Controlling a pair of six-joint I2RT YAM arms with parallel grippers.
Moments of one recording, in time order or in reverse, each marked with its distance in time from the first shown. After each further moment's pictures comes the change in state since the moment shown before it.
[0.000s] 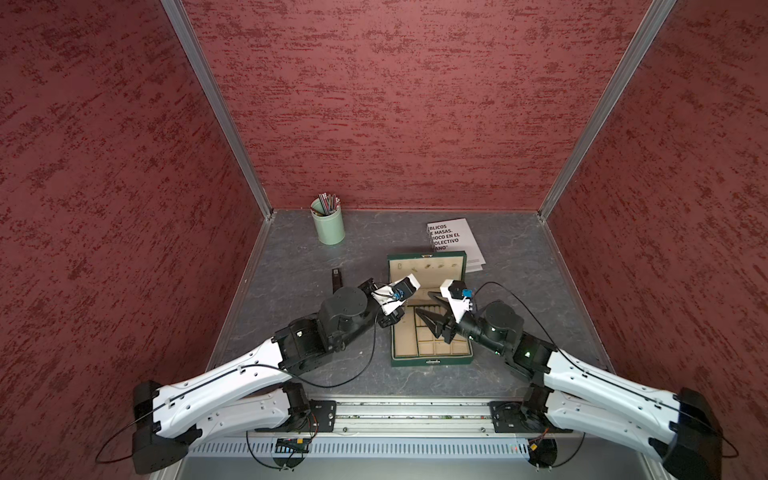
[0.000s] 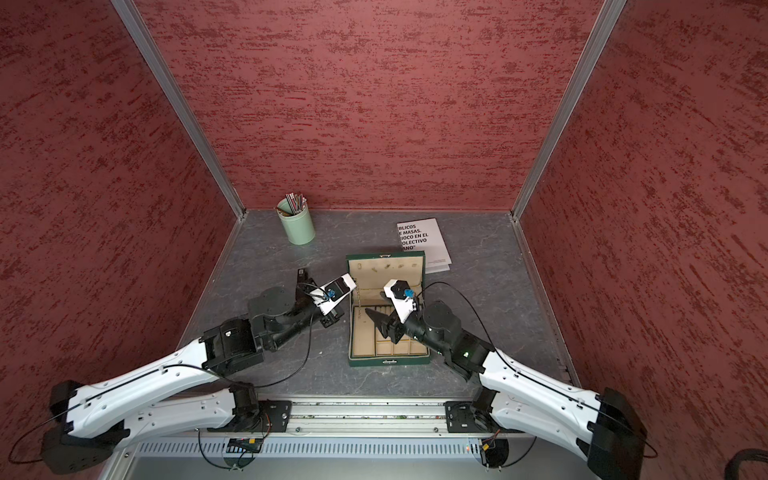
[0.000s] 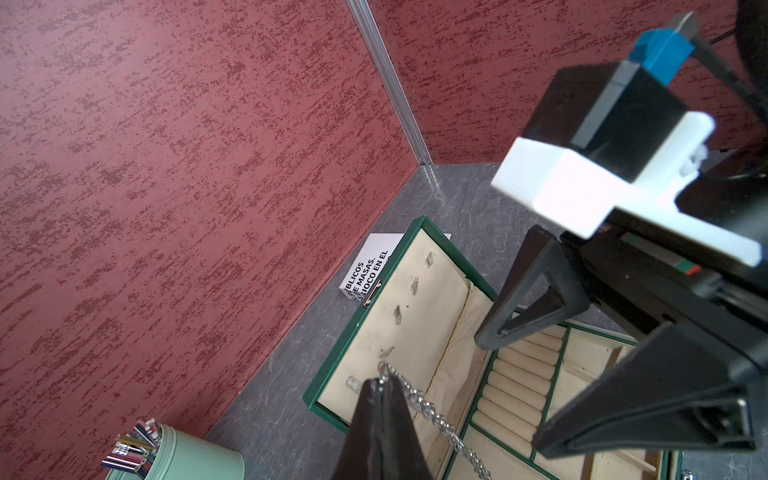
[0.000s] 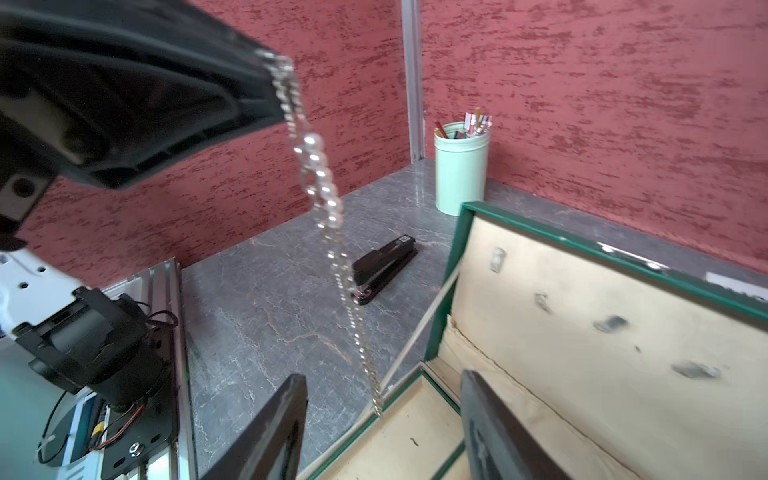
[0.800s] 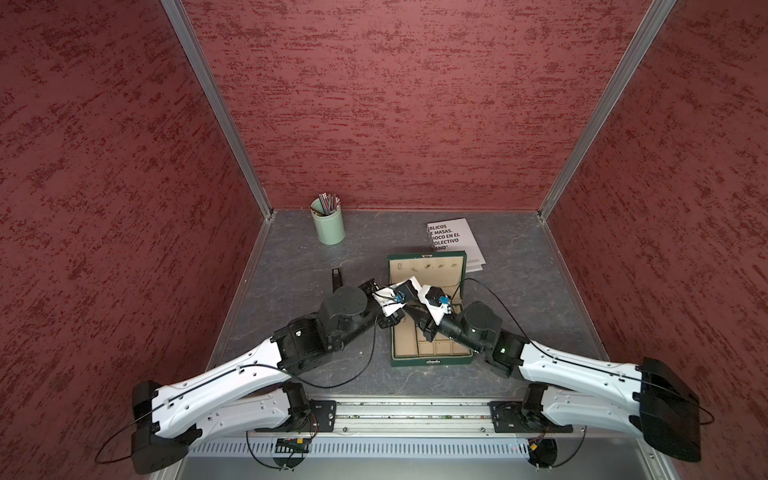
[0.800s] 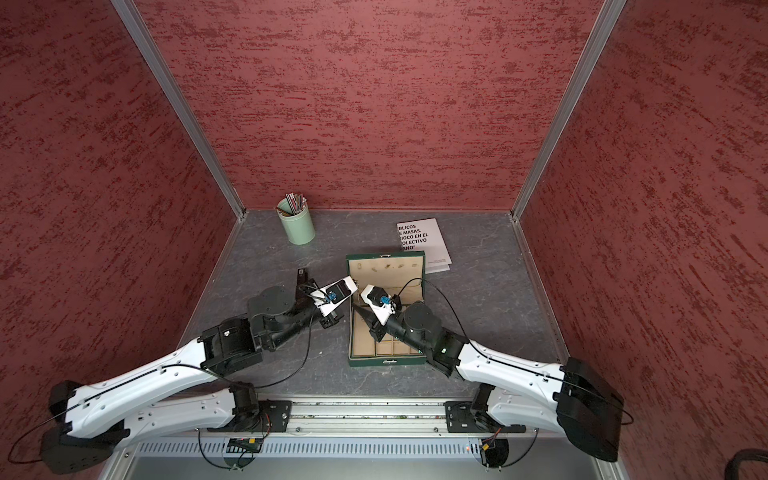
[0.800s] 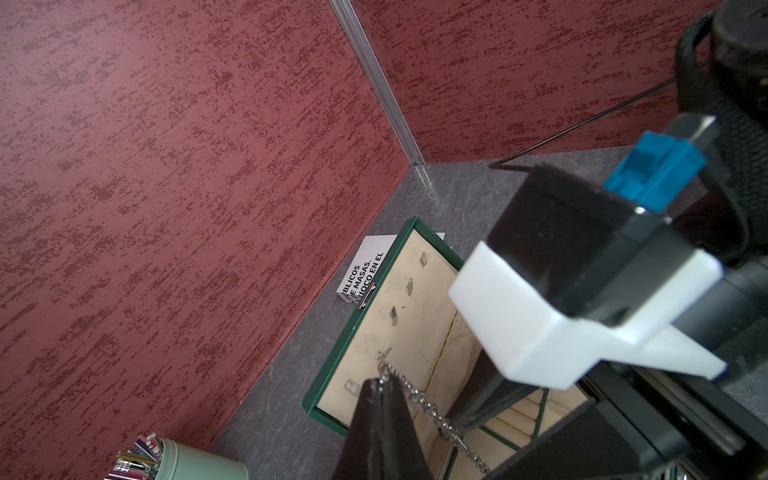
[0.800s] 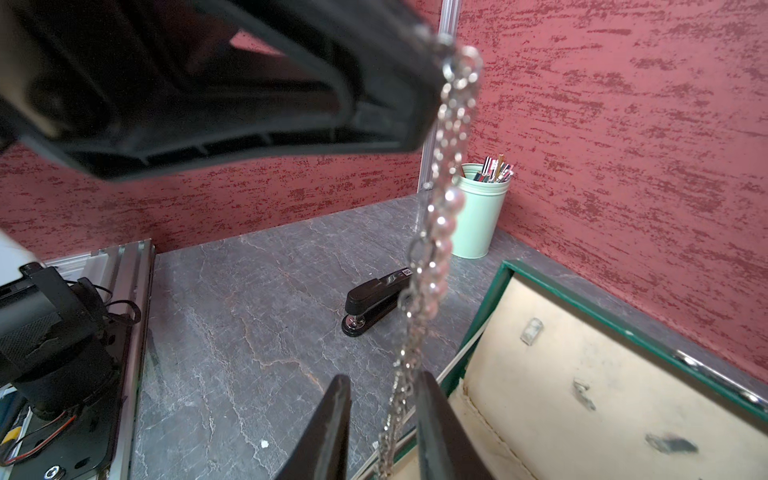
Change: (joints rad) left arm 0.000 0.000 0.011 -0.016 0.023 0.027; right arm 0.052 0.183 0.026 0.215 0.072 -0.143
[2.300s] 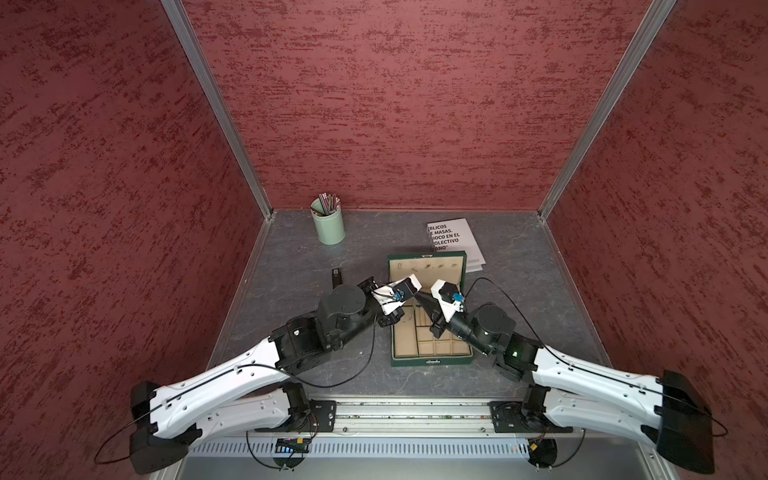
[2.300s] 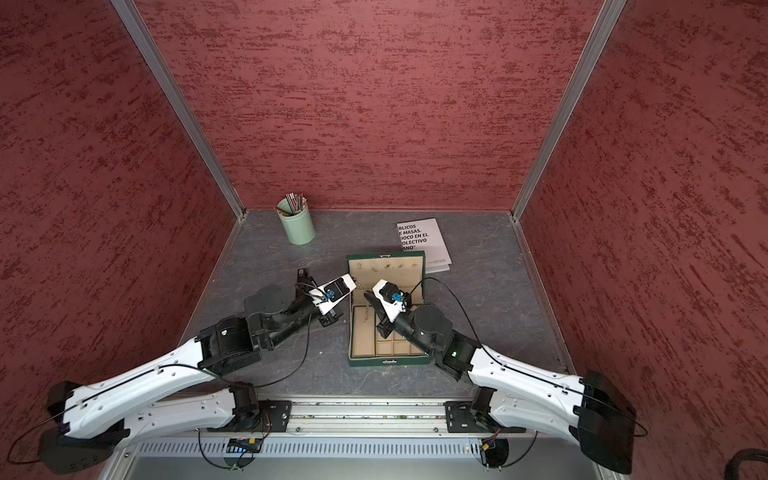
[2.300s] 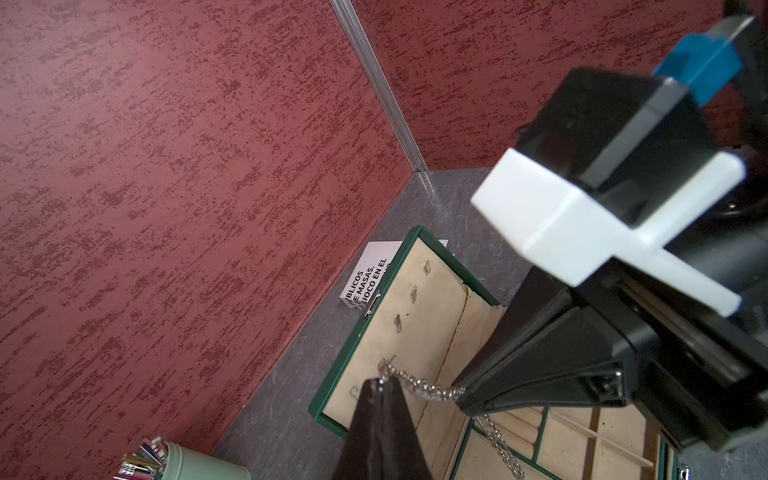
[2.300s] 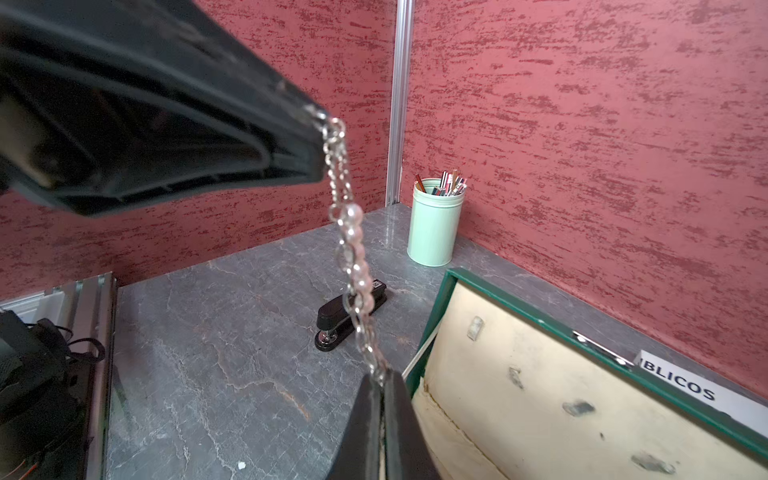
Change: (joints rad) left arm 0.000 0.000 0.023 -0.006 -0.002 -0.010; right arm 0.000 -0.126 -0.005 -0.084 0.117 0.020
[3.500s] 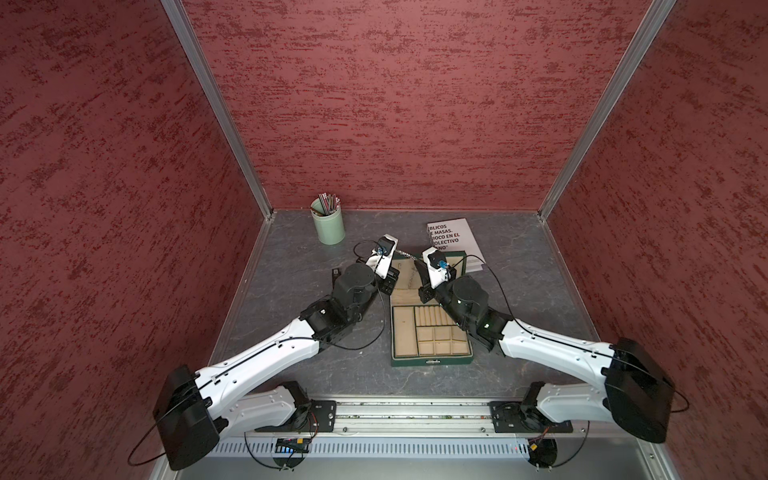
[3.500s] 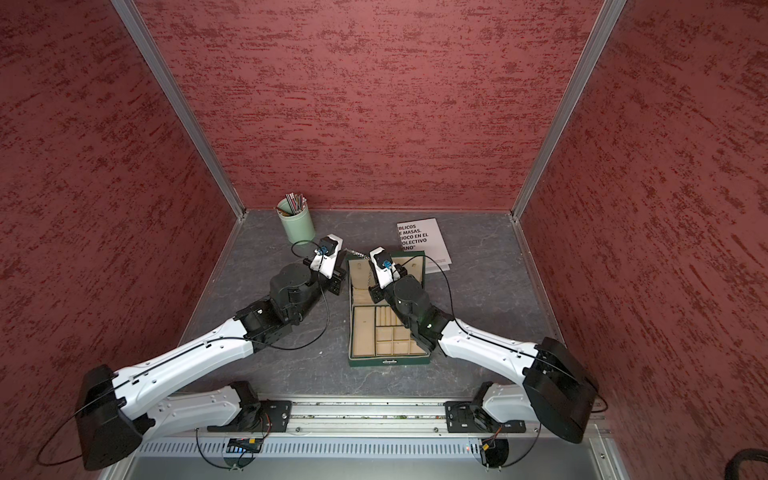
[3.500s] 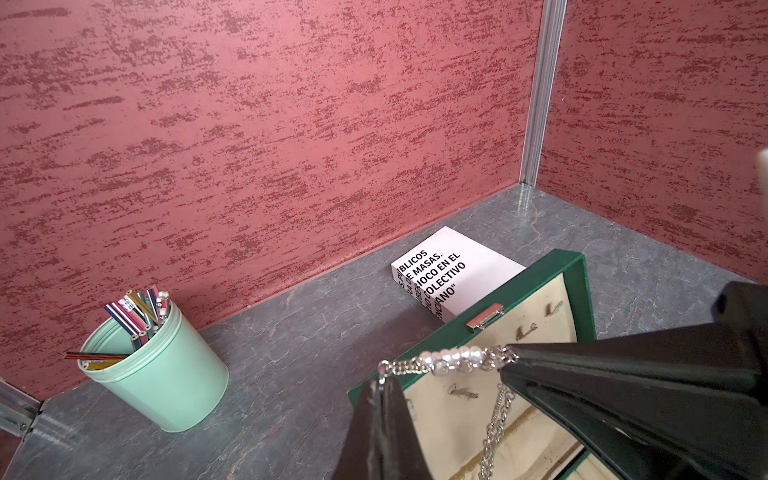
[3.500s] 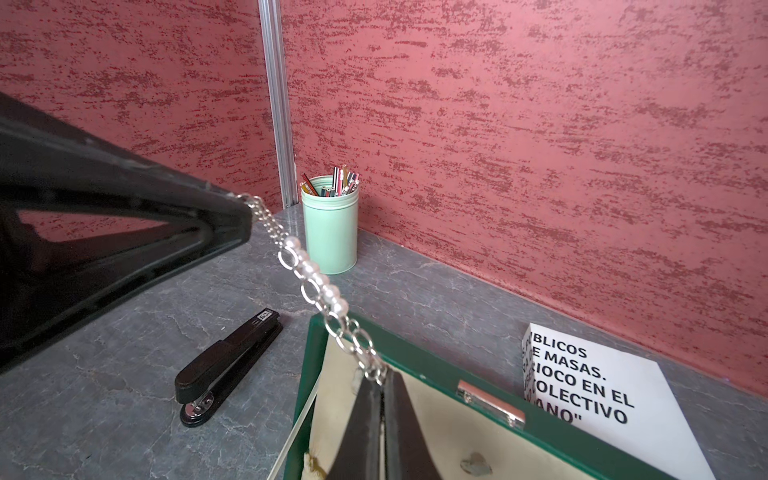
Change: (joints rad) left arm 0.245 0.203 -0.083 0.308 -0.101 -0.370; right arm -0.141 0.333 0.184 0.127 0.183 0.007
